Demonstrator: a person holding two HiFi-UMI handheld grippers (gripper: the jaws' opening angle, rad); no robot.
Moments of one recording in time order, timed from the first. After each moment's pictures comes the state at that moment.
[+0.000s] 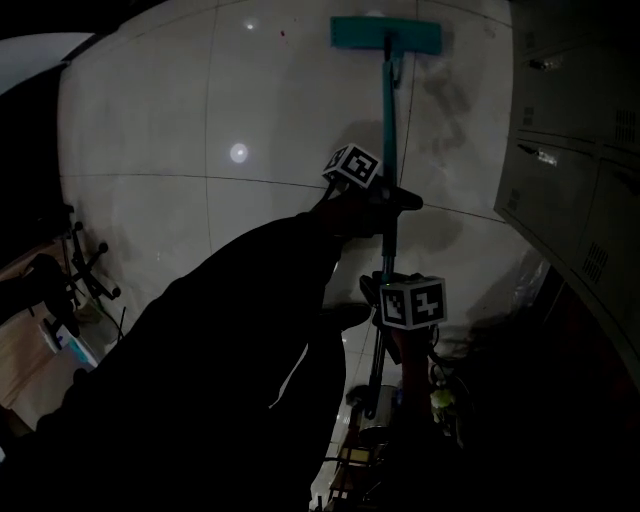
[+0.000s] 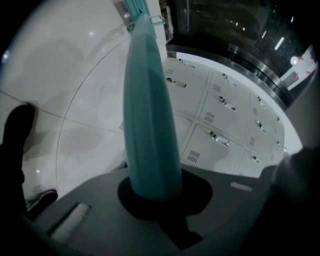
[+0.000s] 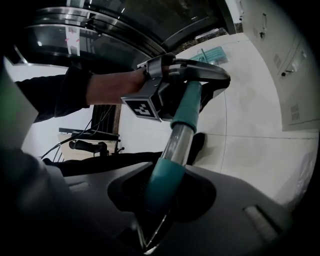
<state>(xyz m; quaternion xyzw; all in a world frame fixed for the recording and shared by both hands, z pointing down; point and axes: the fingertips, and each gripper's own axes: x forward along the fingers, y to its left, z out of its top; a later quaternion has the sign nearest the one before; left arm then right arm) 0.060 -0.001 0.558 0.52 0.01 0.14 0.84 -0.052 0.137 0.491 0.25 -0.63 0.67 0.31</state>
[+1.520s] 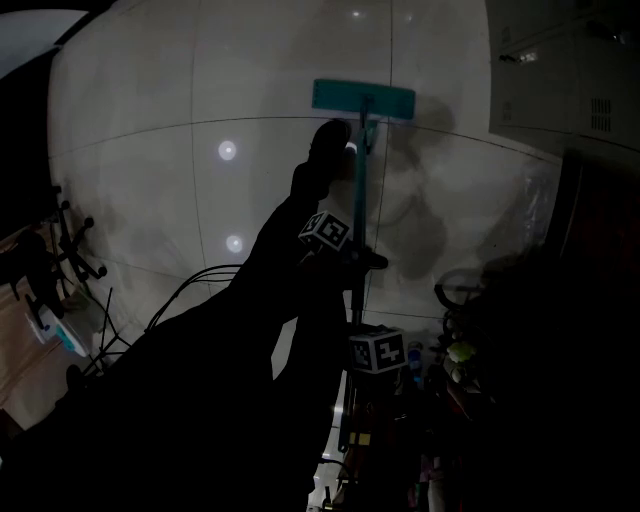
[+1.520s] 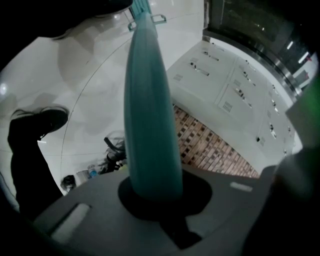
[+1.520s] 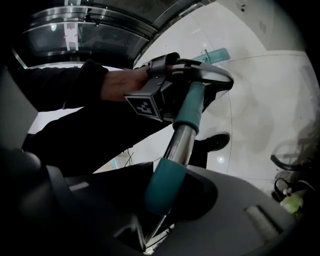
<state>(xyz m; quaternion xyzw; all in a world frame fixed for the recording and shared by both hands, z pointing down) -0.012 0.413 0.560 0.43 0.02 0.18 0.88 -0.130 0.516 0.455 0.21 -0.58 0.73 0.29</state>
